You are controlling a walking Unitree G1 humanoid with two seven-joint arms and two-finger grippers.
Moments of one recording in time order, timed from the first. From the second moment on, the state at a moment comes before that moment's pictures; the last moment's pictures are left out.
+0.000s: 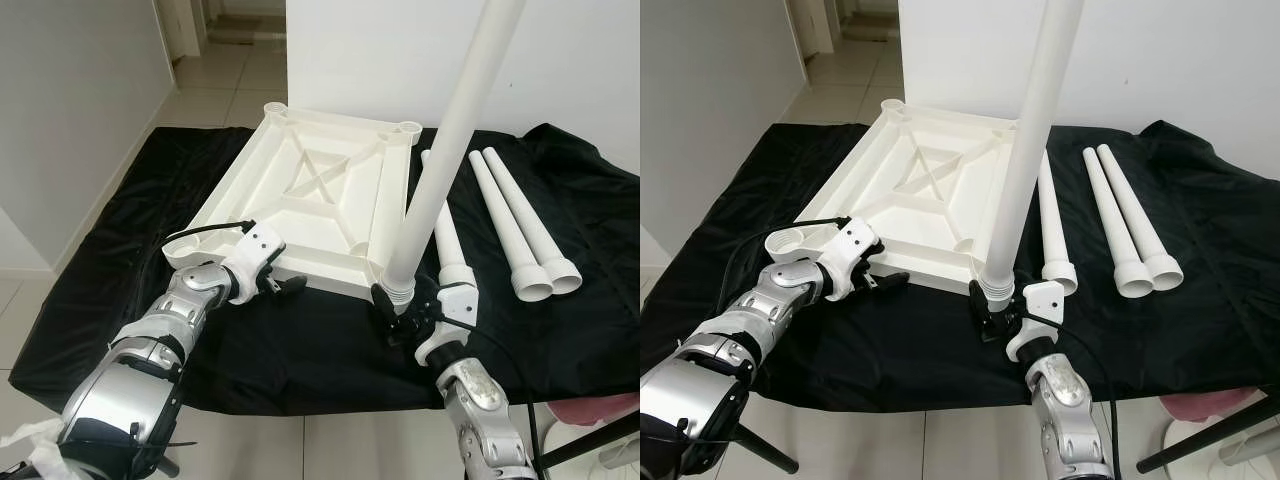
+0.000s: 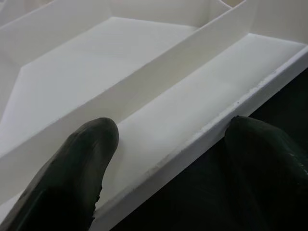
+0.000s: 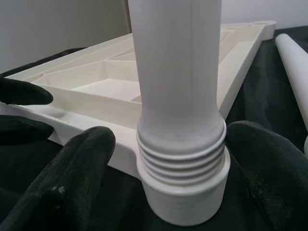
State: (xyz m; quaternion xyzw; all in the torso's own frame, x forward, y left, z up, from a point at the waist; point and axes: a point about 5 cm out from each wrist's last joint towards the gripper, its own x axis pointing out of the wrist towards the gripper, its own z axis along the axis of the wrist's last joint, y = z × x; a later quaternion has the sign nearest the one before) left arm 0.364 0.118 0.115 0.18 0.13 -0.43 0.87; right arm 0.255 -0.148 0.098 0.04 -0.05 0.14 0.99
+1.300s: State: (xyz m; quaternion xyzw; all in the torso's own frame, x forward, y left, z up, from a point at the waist) left arm 0.349 0.123 0.107 0.17 0.20 -0.58 0.77; right arm 0.249 -0.147 0.095 0.04 -0.04 0.13 0.99
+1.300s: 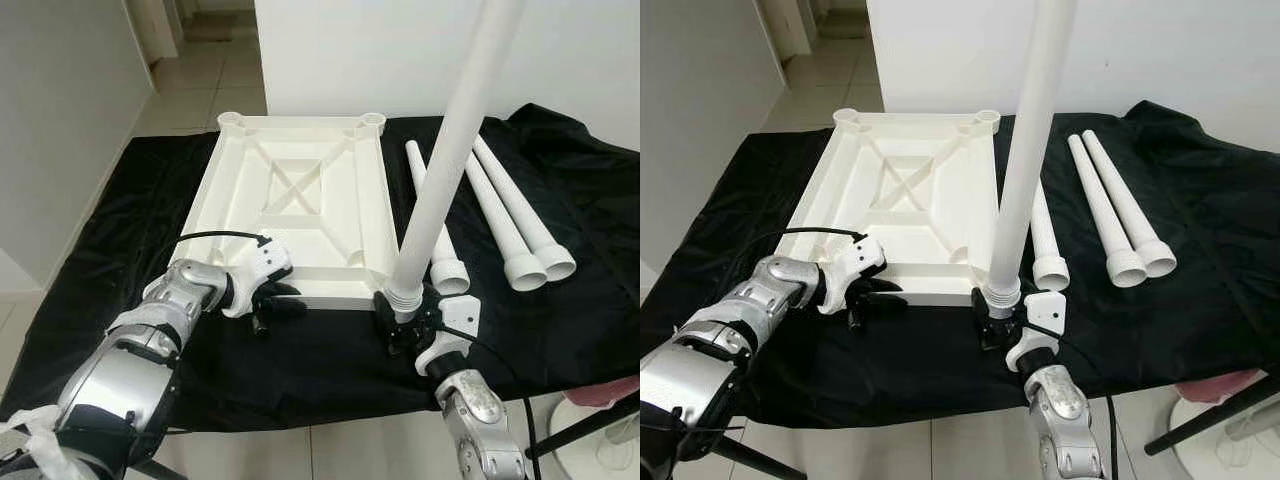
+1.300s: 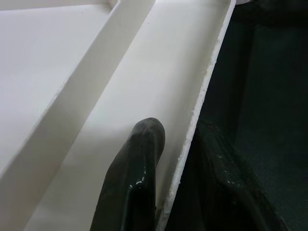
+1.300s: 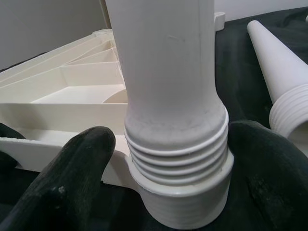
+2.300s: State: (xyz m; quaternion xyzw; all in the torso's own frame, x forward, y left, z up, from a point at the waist) left arm 0.331 0.158 0.103 0.12 0.13 -0.54 0.83; right arm 0.251 -0.149 0.094 0.02 -0.03 0.16 0.99
